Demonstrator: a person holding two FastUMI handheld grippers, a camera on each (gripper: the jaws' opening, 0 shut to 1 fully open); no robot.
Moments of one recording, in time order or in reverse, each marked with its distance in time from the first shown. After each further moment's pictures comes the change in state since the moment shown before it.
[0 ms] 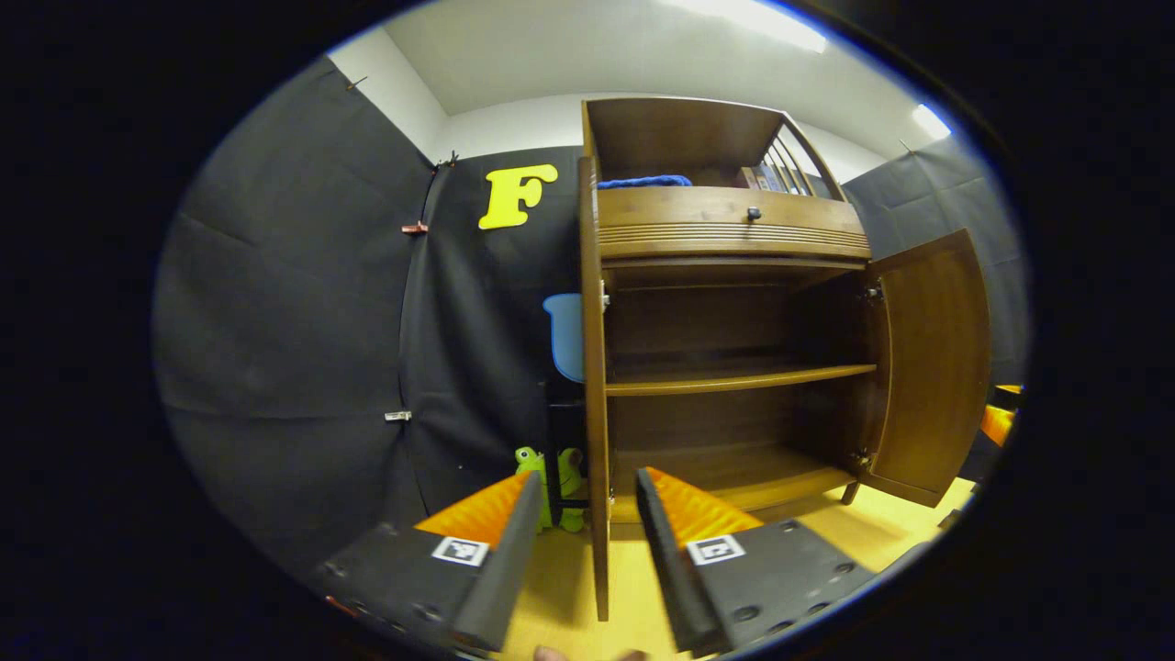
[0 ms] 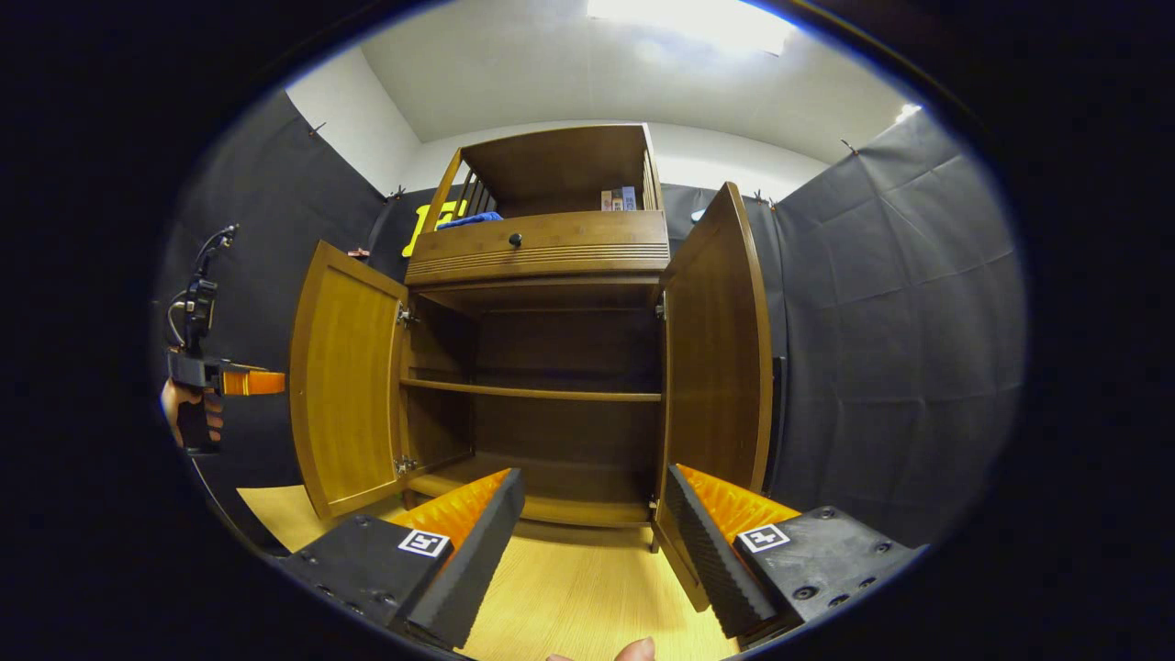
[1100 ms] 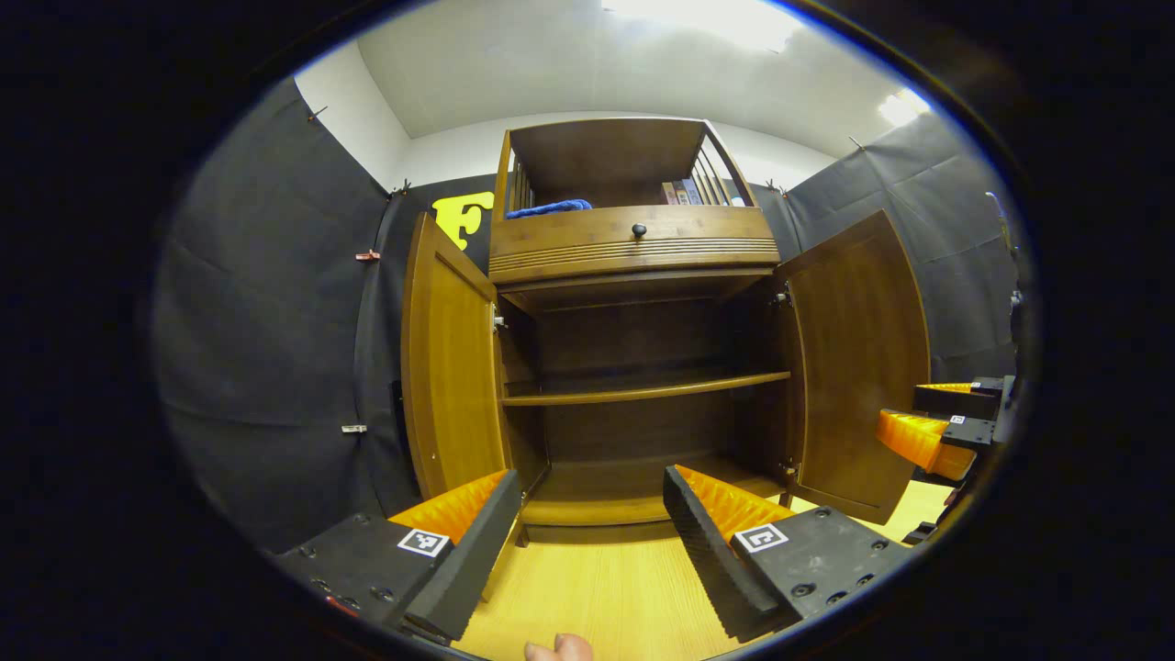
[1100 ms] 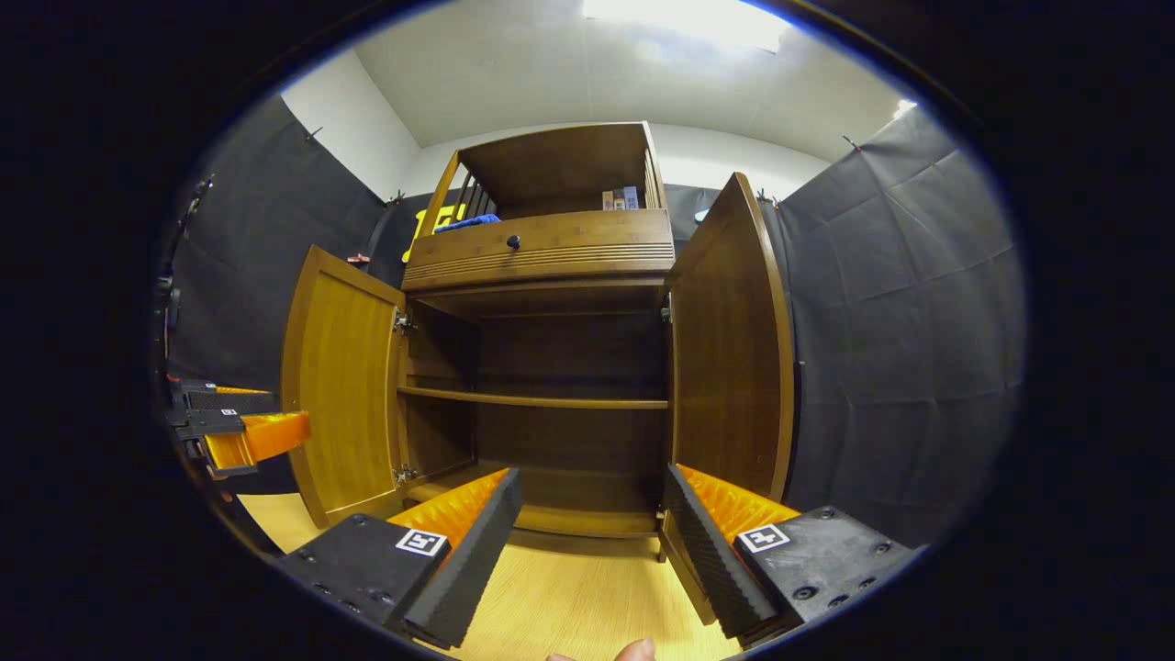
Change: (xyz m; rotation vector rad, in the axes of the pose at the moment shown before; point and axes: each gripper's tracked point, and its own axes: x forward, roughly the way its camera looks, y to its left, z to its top) left arm -0.042 -0.147 -0.001 0.016 -0.057 -0.100; right arm 0.024 -0.001 -0.004 0.022 -0.001 0.016
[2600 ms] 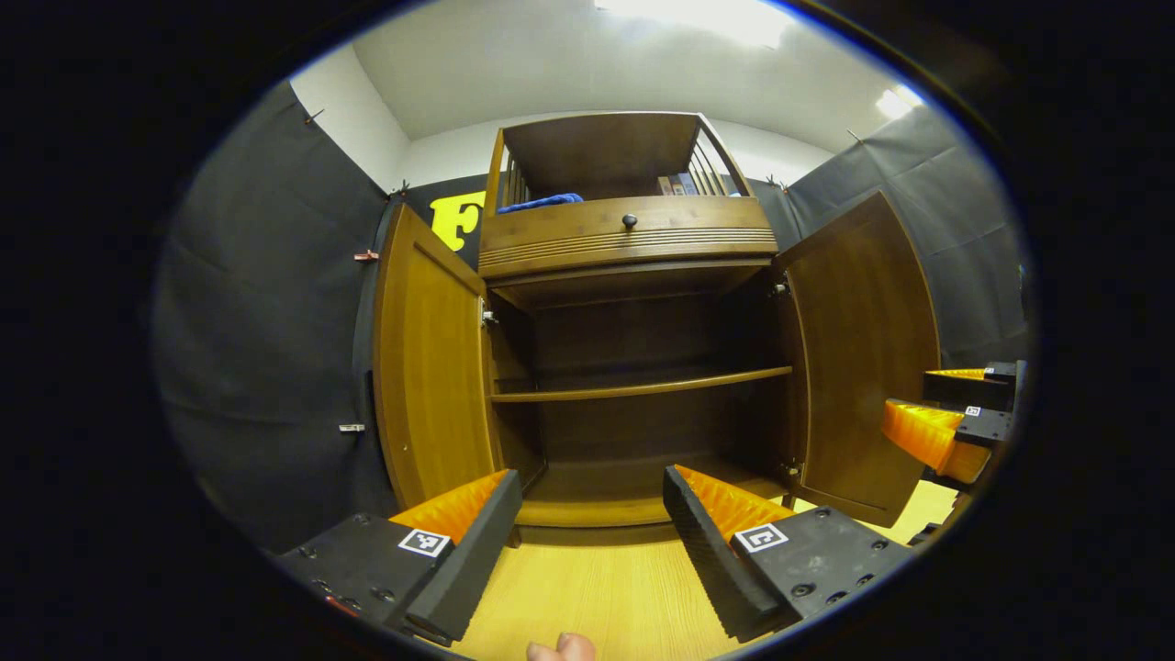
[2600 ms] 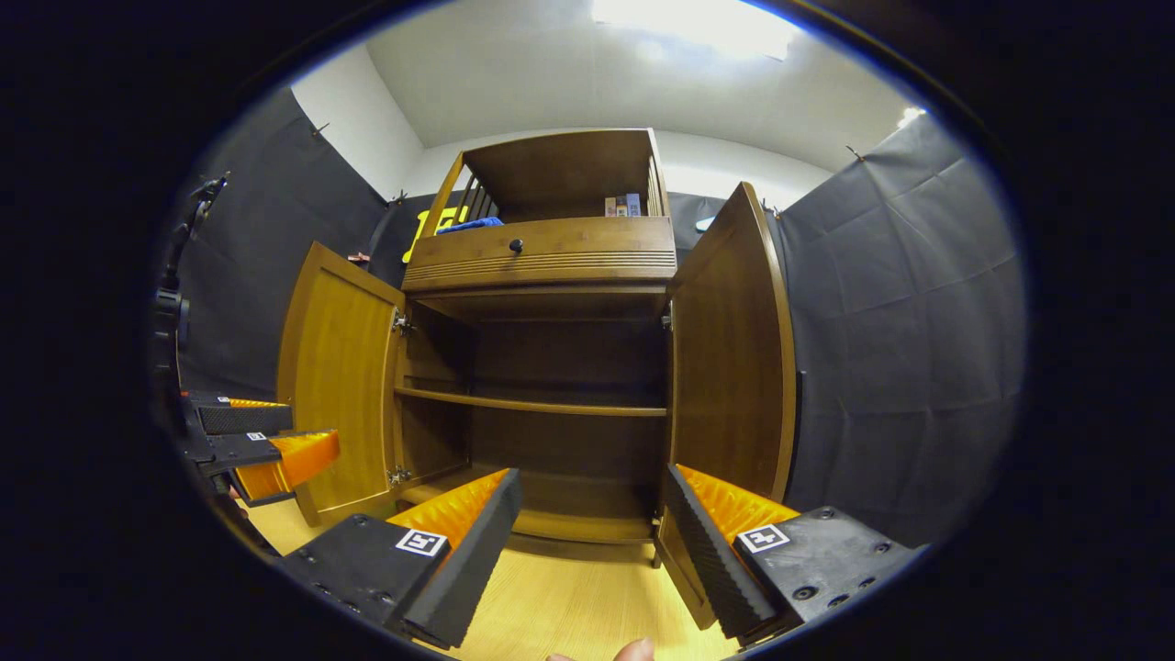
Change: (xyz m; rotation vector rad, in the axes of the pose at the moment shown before) left arm 0.022 -0.009 -0.015 0.005 -0.015 0.027; right arm -0.001 0.007 0.006 -0.025 -0.027 -0.002
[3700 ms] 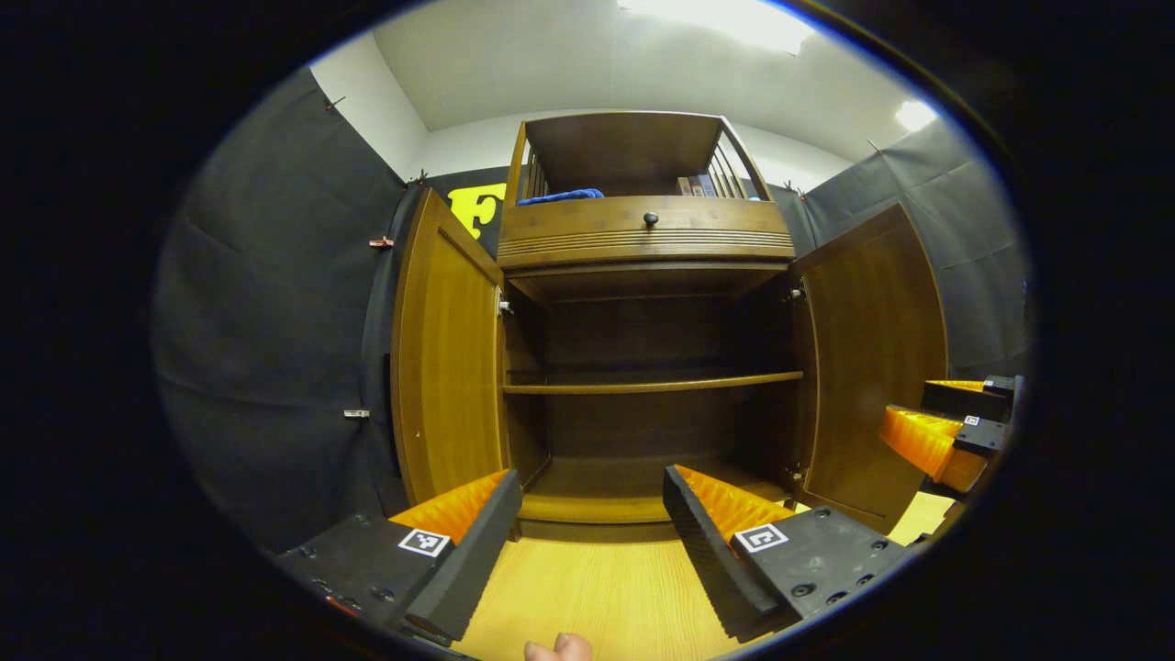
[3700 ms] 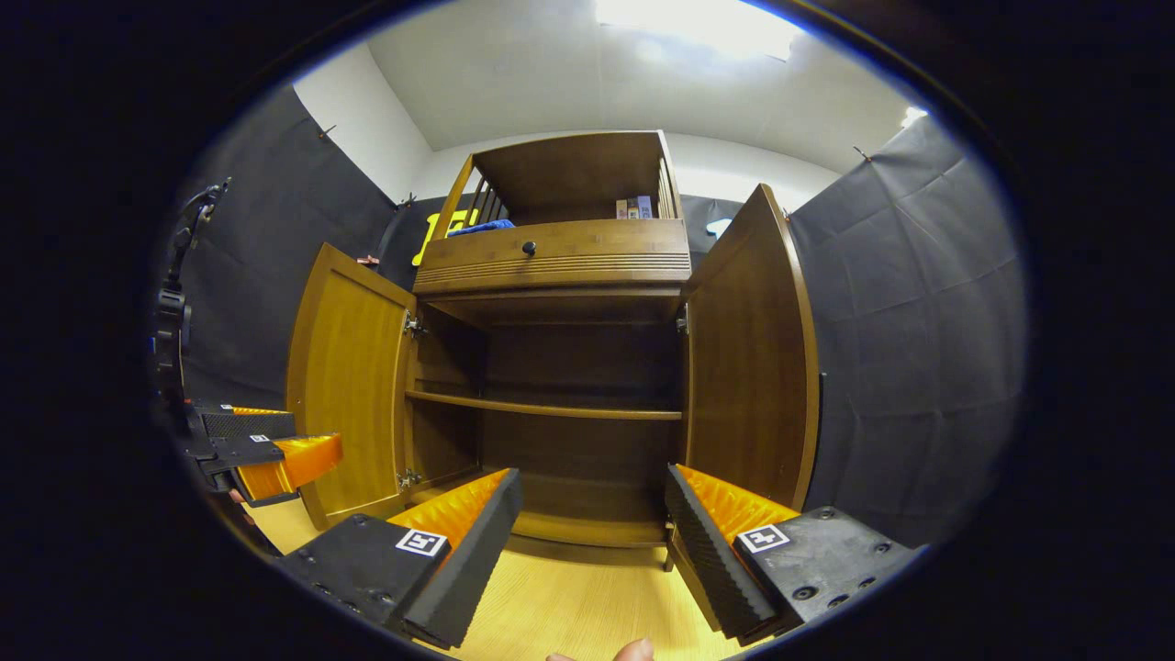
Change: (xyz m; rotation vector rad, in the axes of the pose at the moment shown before) left arm -0.001 0.008 -0.007 -0.044 0.018 0.019; right arm 0.003 0.015 0.002 0.002 -0.006 0.028
